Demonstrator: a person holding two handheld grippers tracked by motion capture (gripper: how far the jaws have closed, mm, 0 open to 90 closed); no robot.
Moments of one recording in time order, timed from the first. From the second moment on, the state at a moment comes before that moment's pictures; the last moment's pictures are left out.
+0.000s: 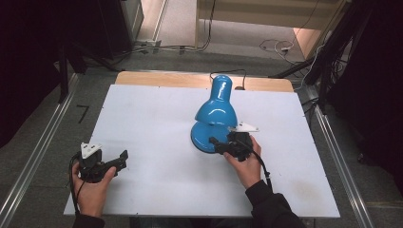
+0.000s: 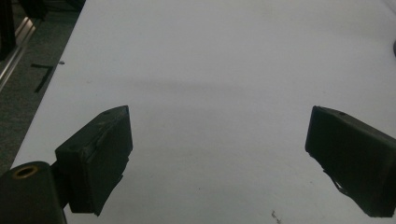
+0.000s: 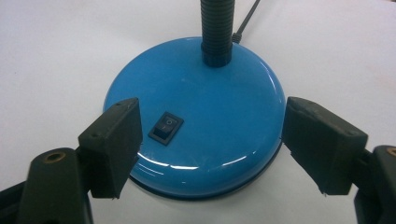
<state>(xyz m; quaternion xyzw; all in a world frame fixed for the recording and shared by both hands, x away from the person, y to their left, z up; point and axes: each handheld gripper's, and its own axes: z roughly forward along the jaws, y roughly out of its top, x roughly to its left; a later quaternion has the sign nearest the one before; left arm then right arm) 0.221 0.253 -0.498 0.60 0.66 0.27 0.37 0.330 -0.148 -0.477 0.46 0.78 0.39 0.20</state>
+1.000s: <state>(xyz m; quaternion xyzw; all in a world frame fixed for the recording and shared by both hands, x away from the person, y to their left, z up) 0.221 0.254 -0.497 0.60 0.66 0.27 0.37 0.333 -0.133 -0.484 0.44 0.78 0.40 0.21</state>
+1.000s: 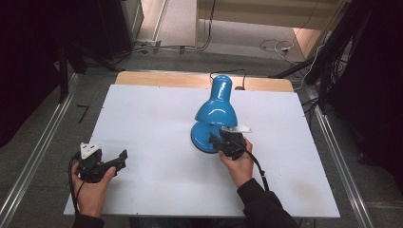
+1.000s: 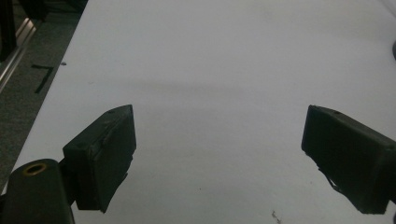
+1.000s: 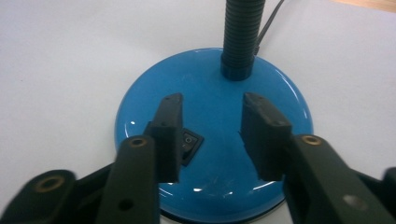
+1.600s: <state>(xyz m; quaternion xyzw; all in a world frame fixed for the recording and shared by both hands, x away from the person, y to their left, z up) 0.220 0.254 -0.498 0.59 0.66 0.27 0.37 0.332 -0.129 -0.490 0.43 0.78 0.41 0.19</state>
